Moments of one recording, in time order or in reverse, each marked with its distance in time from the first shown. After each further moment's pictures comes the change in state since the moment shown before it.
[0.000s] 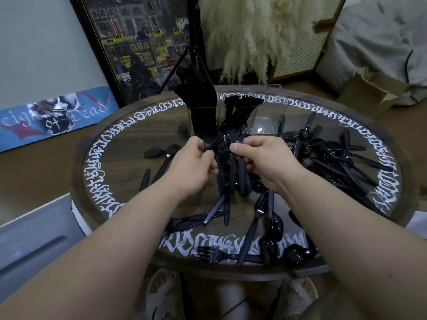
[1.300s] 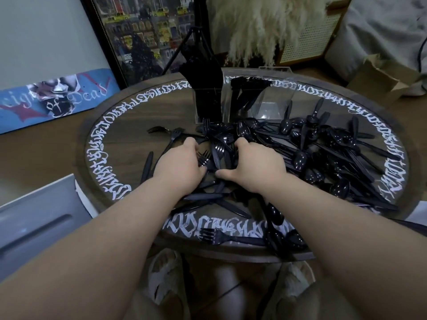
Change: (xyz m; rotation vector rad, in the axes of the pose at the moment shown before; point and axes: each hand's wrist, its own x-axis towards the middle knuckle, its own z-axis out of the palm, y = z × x) left_hand 0.000 -0.047 -0.011 0.785 0.038 0.017; right_hand -0.003 0.036 0.023 -1.354 0.045 -0.162
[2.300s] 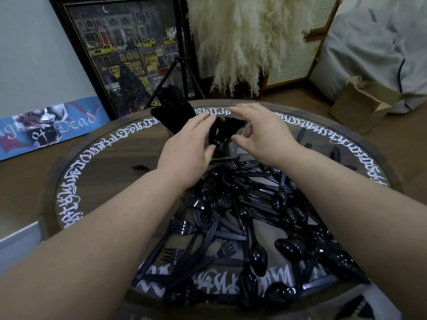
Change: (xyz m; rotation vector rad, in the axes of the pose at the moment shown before) left_hand 0.071 0.074 -0.037 -0.094 0.292 0.403; right_hand 0.087 0.066 -0.082 0.288 0.294 -0.297
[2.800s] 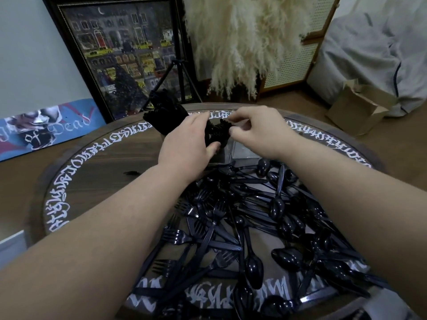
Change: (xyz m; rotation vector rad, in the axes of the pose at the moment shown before) left_hand 0.025 0.008 0.005 0.102 0.013 -0.084; right_hand 0.018 0.004 -0.014 0.066 -0.067 0.087
